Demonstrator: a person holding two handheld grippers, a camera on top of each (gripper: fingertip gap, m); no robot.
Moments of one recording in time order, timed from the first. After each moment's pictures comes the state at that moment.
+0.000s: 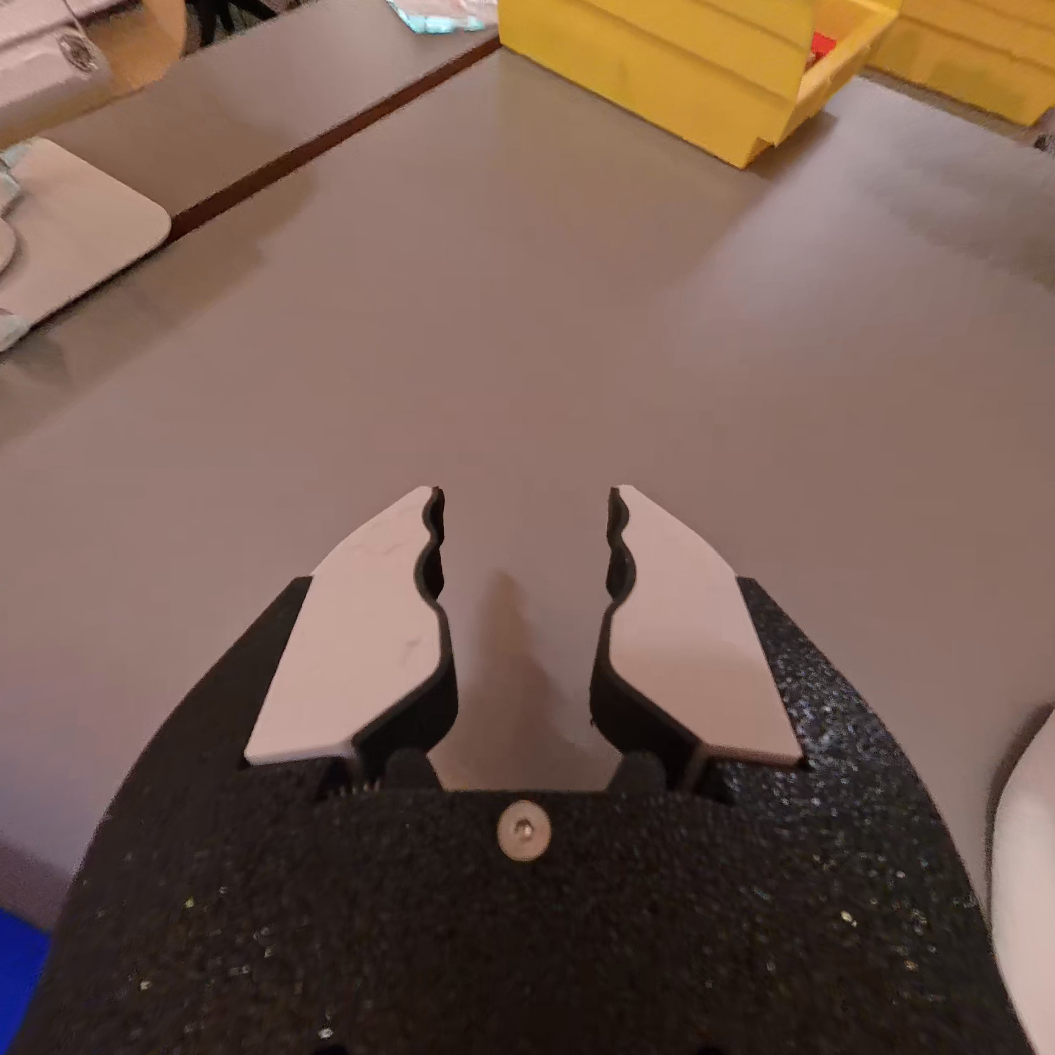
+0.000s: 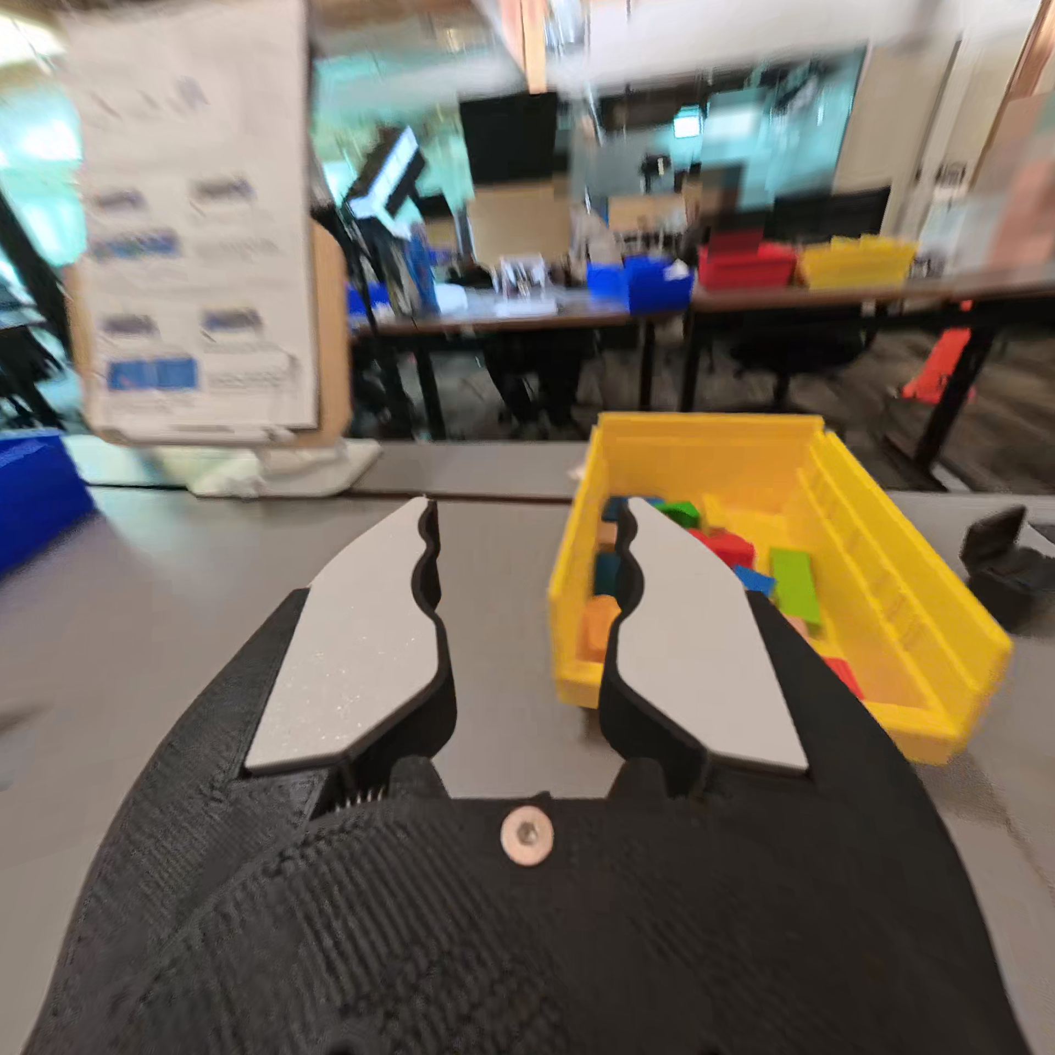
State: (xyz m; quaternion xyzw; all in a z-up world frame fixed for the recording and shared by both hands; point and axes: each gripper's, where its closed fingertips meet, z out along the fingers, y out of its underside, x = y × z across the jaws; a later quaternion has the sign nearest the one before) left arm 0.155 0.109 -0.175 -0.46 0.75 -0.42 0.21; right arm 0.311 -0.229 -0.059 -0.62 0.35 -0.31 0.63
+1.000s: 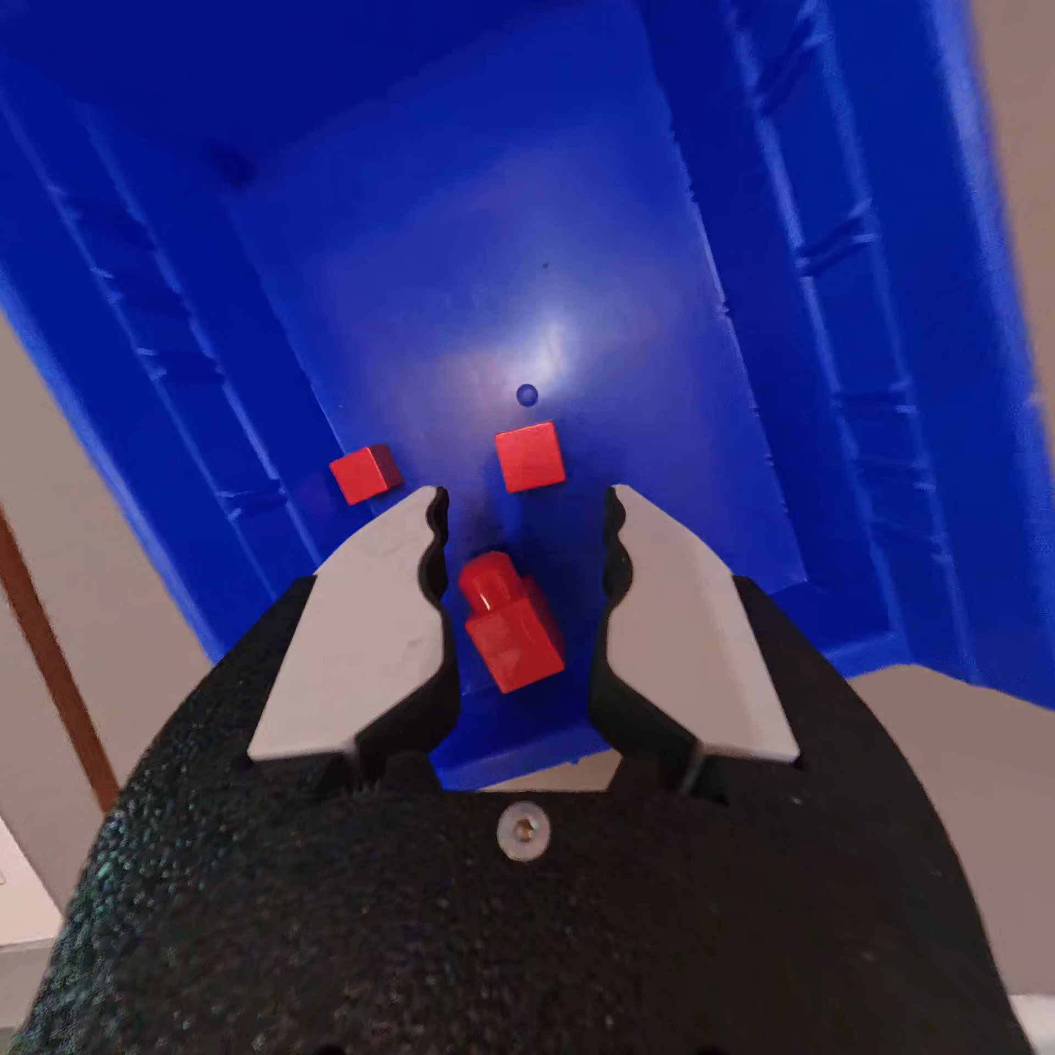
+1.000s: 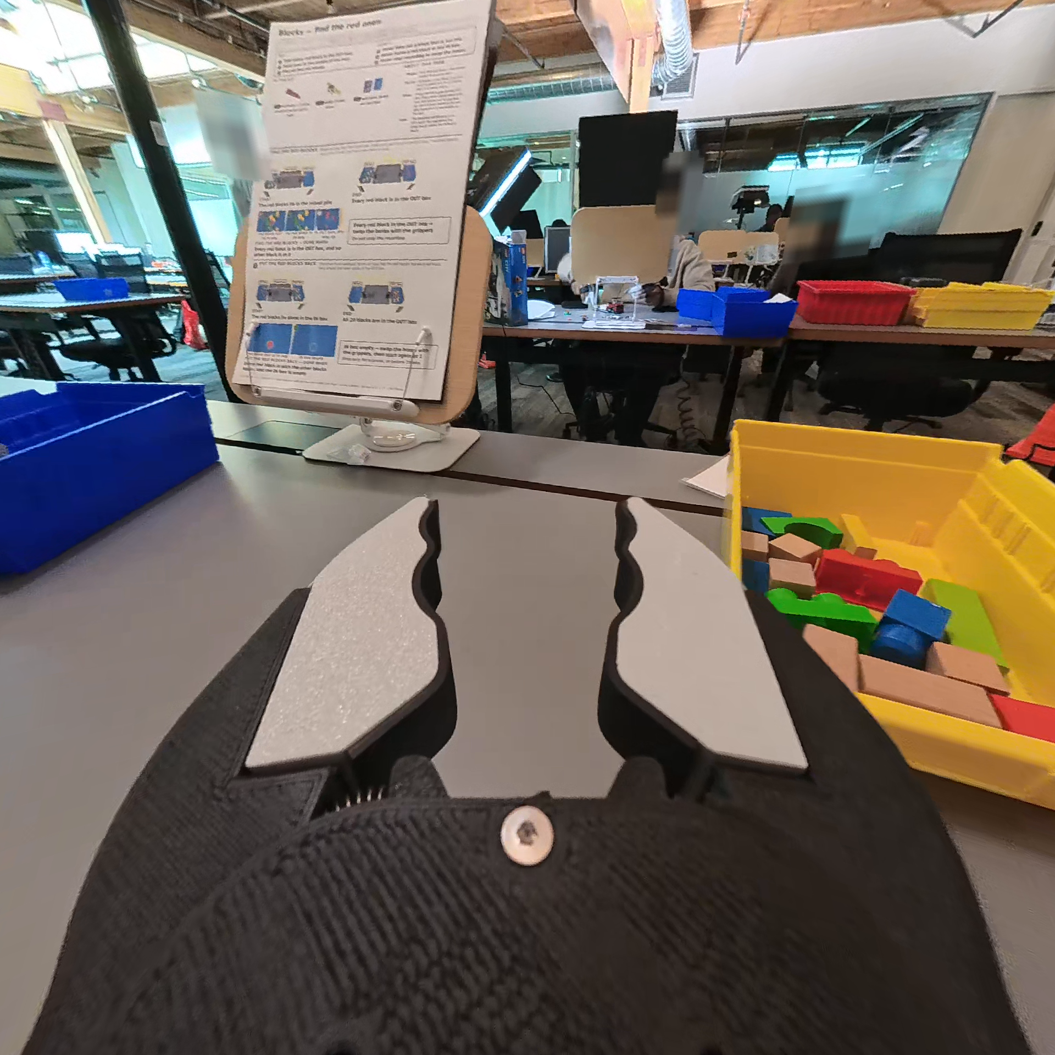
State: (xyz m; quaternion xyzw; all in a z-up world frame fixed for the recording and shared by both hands) left arm 0.099 0.442 -0.201 -0.78 0.60 -0.08 0.15; right arm 0.256 -0.158 -0.081 -0.64 0.28 -0.28 0.66
